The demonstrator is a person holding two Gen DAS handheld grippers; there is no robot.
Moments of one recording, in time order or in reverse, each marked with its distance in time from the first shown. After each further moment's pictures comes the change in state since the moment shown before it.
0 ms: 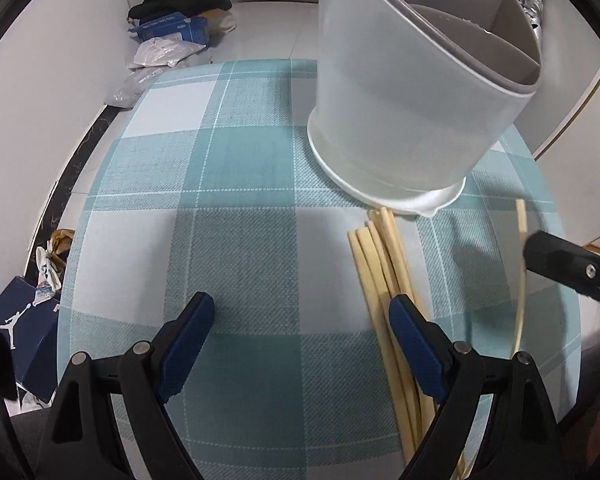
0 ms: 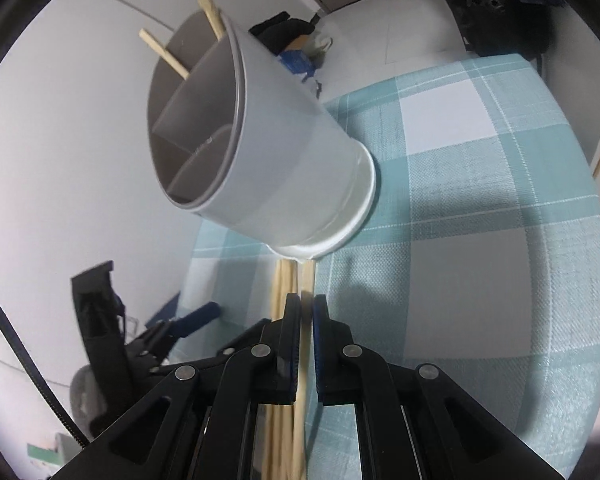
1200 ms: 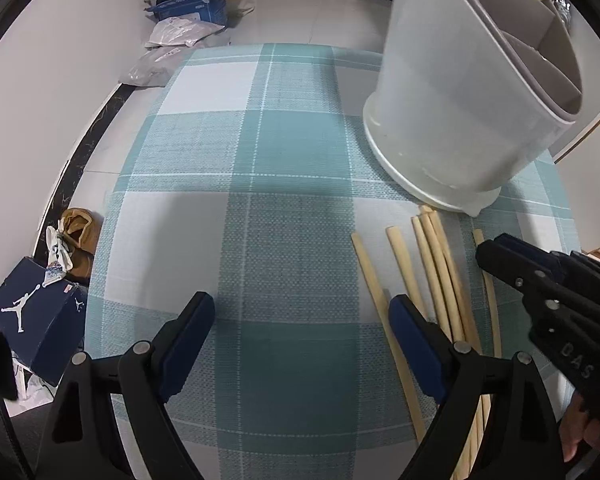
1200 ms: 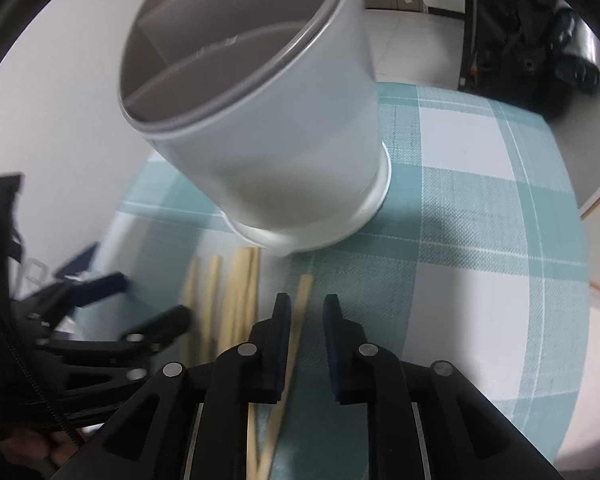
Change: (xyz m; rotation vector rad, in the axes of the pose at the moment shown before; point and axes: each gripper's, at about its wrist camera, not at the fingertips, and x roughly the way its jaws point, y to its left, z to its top) left arm 0.003 0.017 0.001 -0.045 0.071 0.034; right arm 0.088 0.054 -0.010 -0.302 0.046 -0.388
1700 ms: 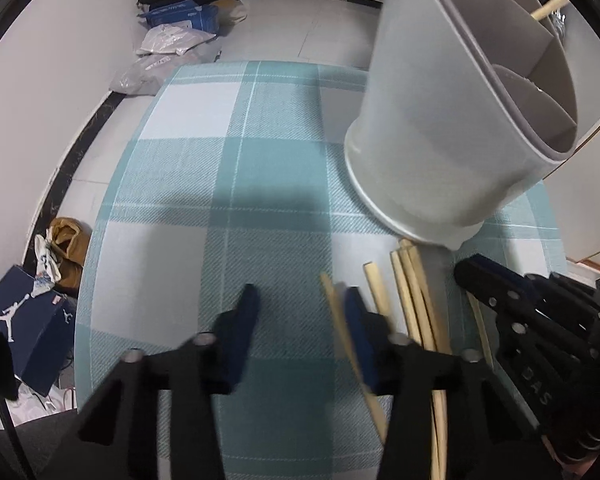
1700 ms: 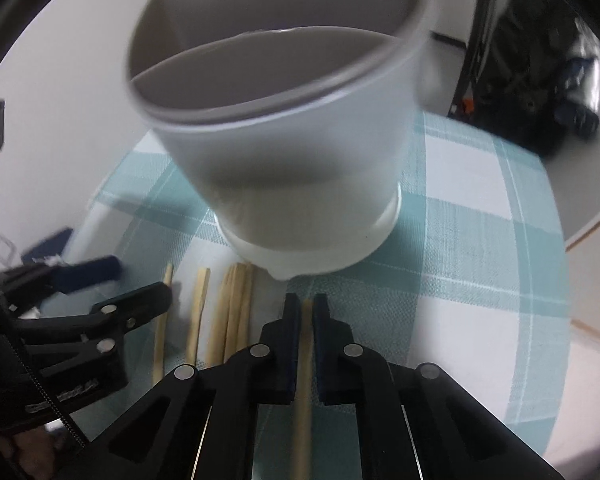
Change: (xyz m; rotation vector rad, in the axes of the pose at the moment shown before) left arm 0.000 -0.014 0.012 0.003 -0.038 -0.034; right arm 0.010 0.011 0.001 -0.019 -0.021 -0.045
